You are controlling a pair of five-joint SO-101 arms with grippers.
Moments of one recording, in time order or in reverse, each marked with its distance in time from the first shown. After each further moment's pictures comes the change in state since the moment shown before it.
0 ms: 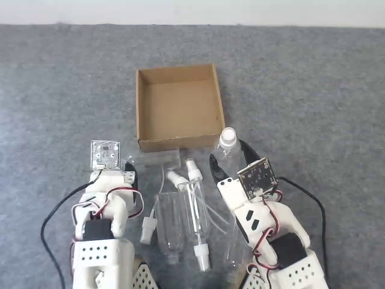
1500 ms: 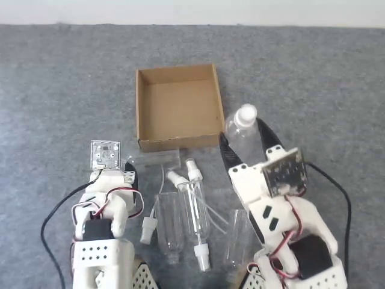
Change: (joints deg) left arm 0.0 0.0 0.0 0.0 0.0; right arm 2.5 14.9 -29.6 7.4 -0.1
